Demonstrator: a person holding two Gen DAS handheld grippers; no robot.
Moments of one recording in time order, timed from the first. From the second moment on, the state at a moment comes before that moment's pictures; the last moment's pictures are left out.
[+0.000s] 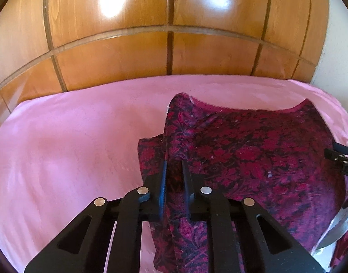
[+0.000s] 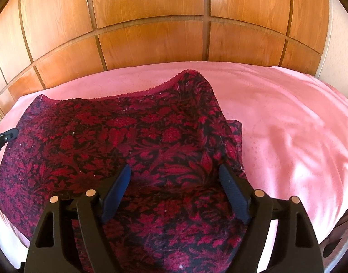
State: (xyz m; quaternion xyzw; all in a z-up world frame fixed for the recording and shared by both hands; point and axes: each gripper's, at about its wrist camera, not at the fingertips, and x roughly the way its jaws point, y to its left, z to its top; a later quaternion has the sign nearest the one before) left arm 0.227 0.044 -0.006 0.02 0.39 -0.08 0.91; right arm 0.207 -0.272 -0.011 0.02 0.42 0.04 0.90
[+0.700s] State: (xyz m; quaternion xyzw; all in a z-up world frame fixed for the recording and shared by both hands) left arm 0.178 0.030 0.024 -0.01 0.36 -0.06 0.93; right arm 0.183 -0.353 -0.015 0.17 0.43 0.05 0.88
